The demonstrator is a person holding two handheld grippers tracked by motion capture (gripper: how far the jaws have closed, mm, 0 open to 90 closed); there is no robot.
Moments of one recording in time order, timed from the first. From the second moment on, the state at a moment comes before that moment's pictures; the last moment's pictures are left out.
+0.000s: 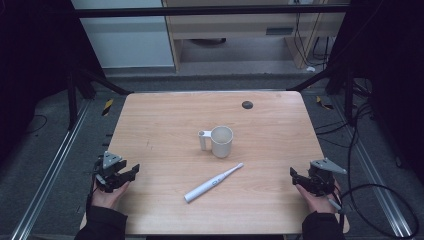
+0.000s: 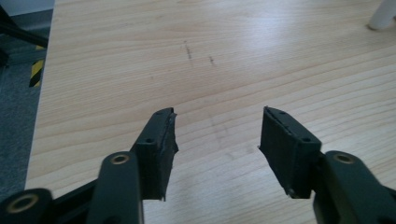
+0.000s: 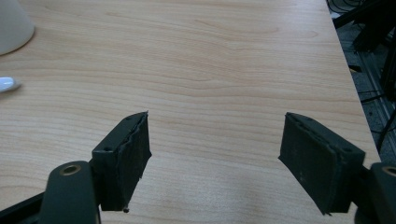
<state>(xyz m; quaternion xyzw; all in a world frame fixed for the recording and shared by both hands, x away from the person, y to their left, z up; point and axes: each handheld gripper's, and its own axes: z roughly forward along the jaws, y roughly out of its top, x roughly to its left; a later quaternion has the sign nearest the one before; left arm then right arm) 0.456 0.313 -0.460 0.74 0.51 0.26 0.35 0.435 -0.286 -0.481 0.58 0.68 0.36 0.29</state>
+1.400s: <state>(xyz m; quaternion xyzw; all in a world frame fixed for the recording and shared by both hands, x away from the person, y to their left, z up) 0.466 0.215 -0.412 0.81 0.40 0.17 0.38 0.435 -0.270 -0.476 0.54 0.70 0.36 0.30</state>
